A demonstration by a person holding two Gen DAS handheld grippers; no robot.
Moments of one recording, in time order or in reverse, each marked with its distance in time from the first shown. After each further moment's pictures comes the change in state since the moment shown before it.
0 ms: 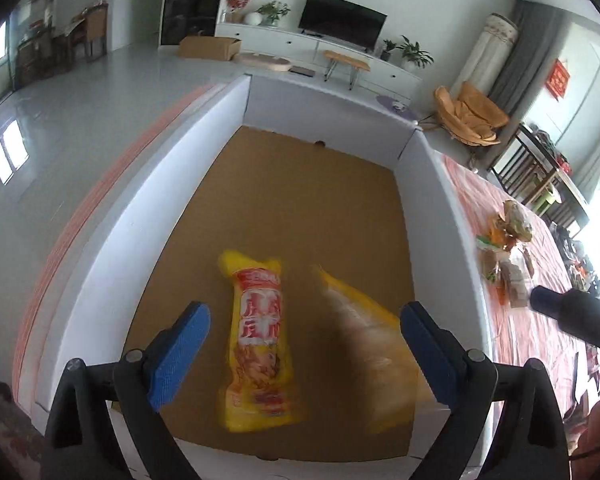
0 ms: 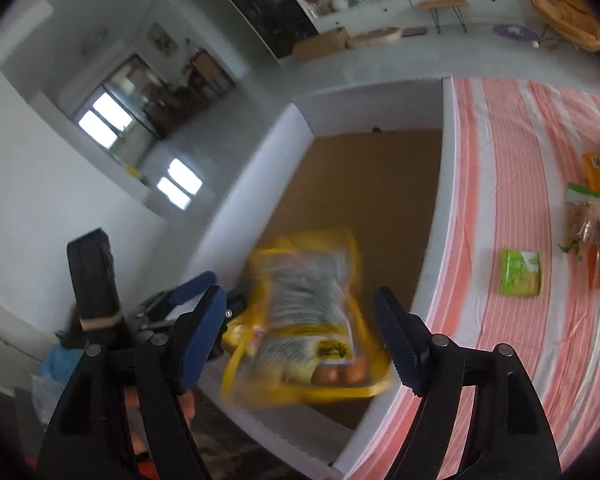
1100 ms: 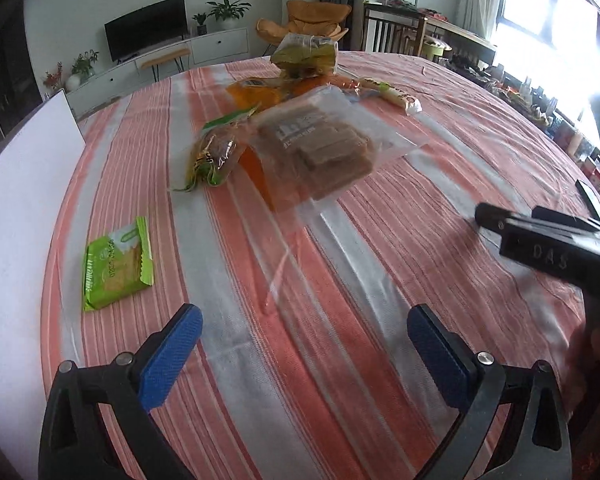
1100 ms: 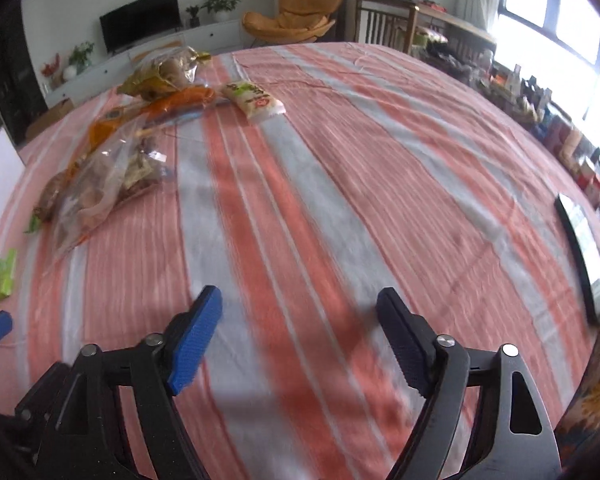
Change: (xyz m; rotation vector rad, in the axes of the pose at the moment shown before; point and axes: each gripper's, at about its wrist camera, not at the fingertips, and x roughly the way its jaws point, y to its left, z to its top) left arm 0.168 -0.332 -0.125 0.618 0.093 -0.165; right arm -0.140 -0.305 -0.154 0.387 -0.229 -0.898
